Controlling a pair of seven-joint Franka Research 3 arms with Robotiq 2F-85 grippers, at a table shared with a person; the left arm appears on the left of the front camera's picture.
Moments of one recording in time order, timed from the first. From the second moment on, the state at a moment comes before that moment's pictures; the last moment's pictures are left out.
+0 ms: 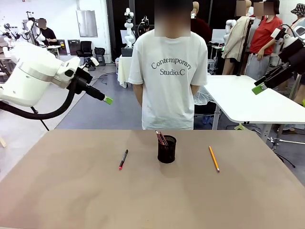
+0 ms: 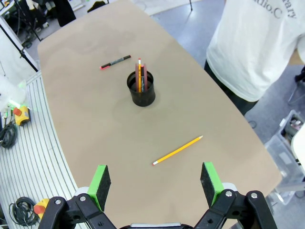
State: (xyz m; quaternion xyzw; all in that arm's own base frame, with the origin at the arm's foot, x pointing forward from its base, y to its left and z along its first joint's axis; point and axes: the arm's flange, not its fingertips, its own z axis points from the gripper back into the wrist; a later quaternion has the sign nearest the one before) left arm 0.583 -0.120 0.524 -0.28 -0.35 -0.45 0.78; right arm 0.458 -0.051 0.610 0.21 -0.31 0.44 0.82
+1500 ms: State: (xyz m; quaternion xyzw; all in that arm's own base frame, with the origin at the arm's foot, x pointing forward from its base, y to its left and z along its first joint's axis) left arm 0.536 -0.081 0.569 -0.26 -0.35 -0.56 0.70; right arm 0.492 0.001 0.554 0.22 -0.25 0.44 0.83
